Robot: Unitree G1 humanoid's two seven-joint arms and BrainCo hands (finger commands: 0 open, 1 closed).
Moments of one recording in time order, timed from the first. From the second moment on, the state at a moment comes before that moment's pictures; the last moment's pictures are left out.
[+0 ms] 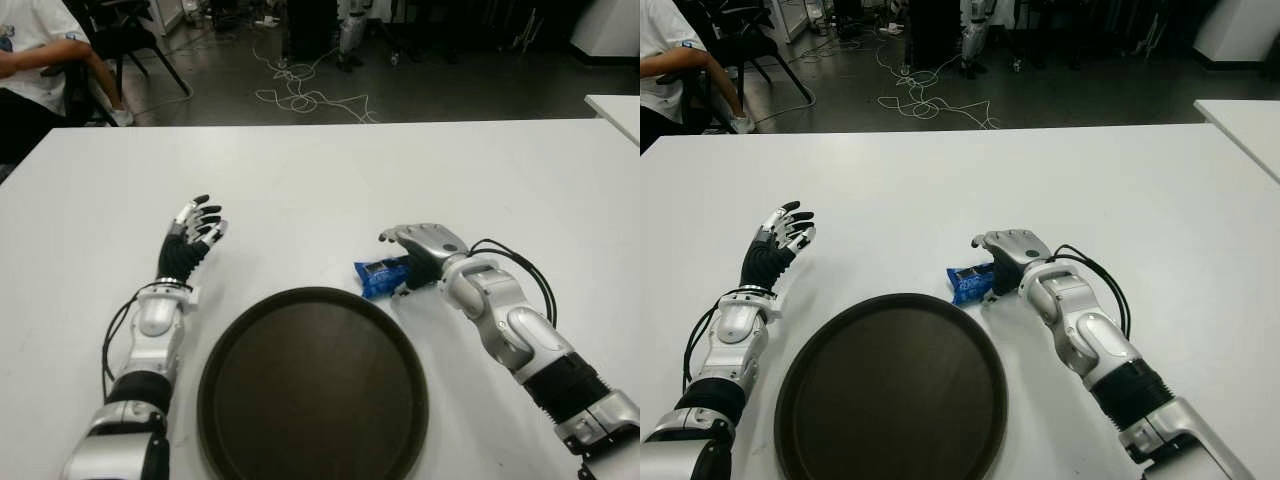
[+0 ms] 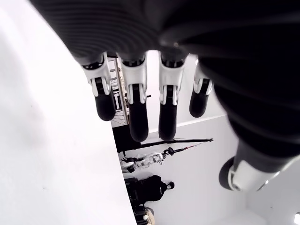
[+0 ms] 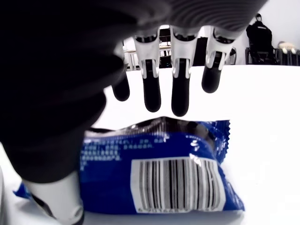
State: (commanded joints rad) left arm -0.44 0.17 0.12 0.95 0.02 -0.57 -0.05; right arm -0.42 -0.40 0.51 0.21 -0.88 0.13 0.25
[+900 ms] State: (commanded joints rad) left arm -0.42 0.17 0.12 0.92 0.02 -0.57 -0.05; right arm -0.45 -0.39 0.54 0.24 -0.91 0.08 0.26
